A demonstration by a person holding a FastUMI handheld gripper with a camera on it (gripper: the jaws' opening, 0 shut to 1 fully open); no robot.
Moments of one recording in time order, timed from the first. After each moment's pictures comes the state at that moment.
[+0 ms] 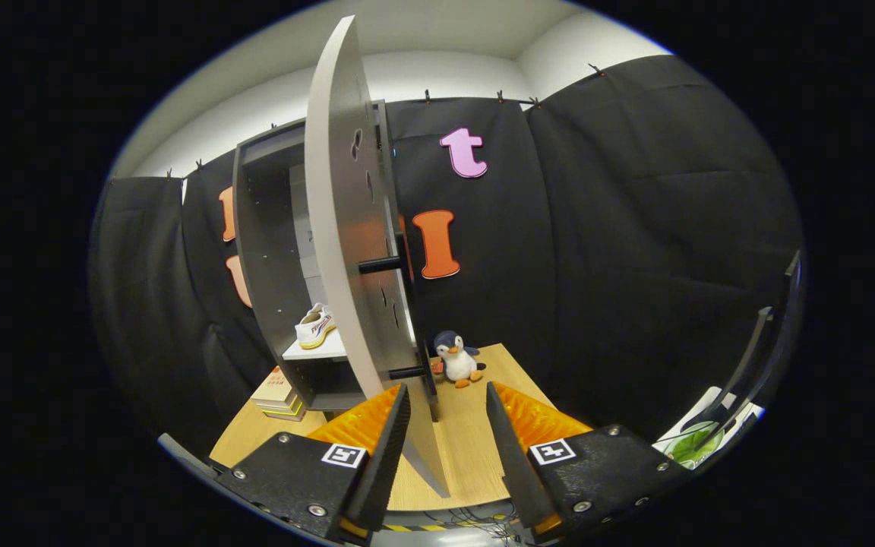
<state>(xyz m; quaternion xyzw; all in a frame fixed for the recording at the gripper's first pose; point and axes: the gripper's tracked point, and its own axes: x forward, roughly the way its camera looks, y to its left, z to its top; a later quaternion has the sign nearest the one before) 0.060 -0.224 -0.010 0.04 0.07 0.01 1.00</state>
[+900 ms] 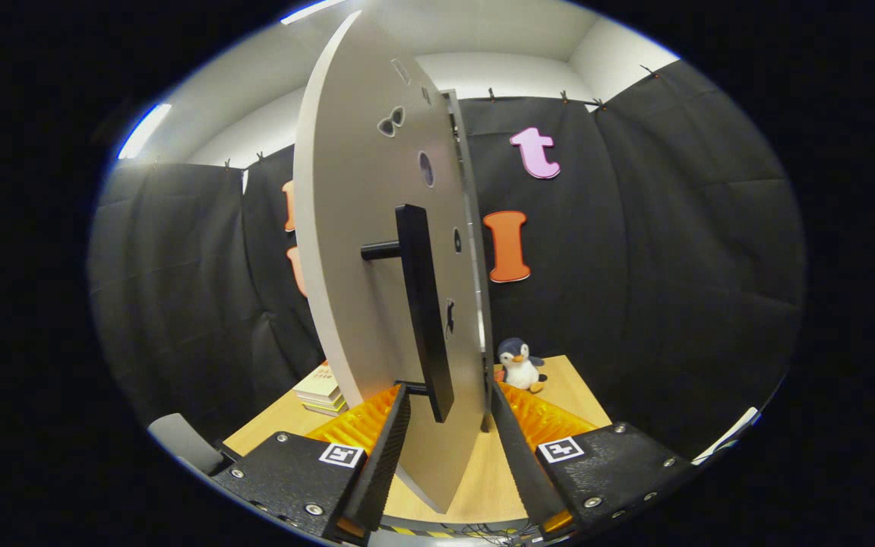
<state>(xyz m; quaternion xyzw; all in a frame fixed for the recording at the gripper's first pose) 0.085 -0.138 -0.013 0.02 0.04 0.14 0.99</state>
